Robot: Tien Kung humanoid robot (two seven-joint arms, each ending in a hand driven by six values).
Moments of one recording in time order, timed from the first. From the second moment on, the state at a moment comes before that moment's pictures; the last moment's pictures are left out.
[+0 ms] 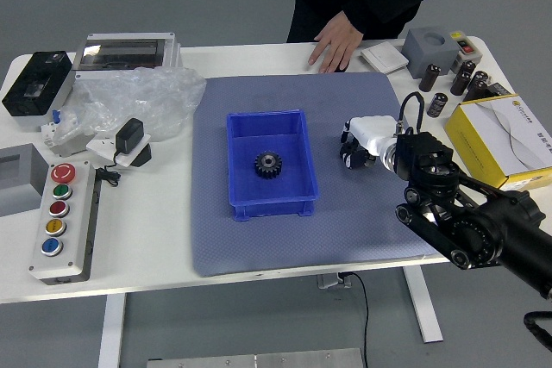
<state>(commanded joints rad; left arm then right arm) 0.01 0.08 -1.38 -0.18 1.20 -0.19 0.20 0.67 -0.25 0.68 1.05 -2.05 0.11 -0.37</state>
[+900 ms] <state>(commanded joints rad) 0.01 0.08 -1.38 -0.18 1.19 -0.19 0.19 0.67 -0.26 0.70 1.06 -2.06 0.12 -0.40</state>
